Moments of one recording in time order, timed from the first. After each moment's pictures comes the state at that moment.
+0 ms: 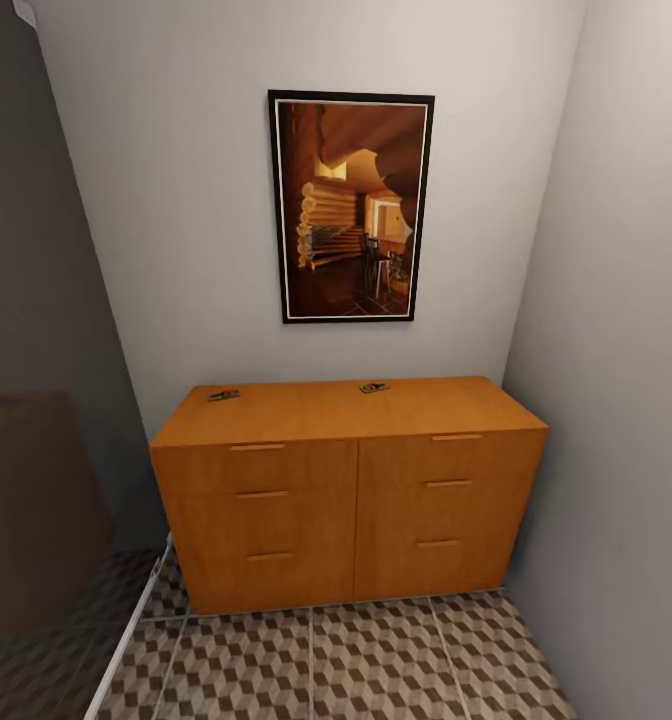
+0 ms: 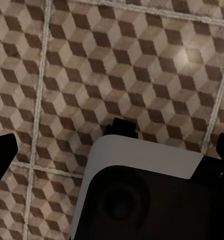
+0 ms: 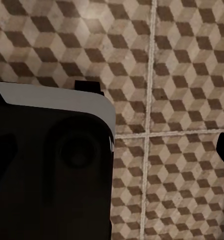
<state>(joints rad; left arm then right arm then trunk) -0.20 0.02 -0.14 -0.02 0.38 -0.05 0.12 -0.12 0.02 0.17 0.03 -0.06 -0.10 -0.17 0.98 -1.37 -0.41</state>
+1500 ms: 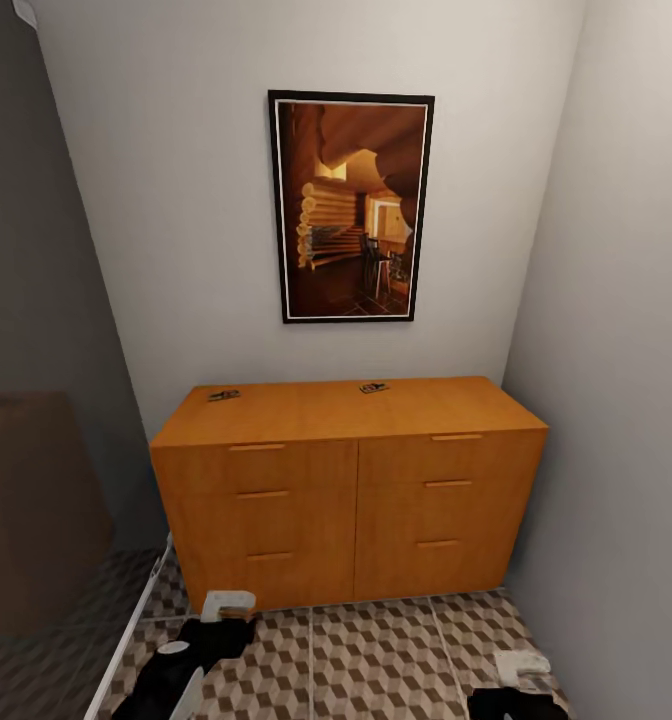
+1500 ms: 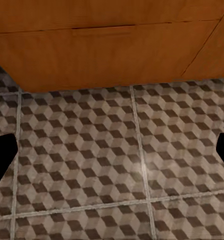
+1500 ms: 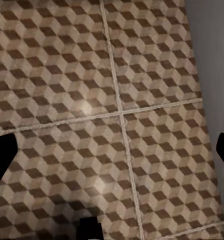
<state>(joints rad) -0.20 0.02 -0.17 -1.10 0.17 0.49 0.13 -0.11 -0.03 0.01 -1.08 -0.04 0.67 -0.17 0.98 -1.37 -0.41</state>
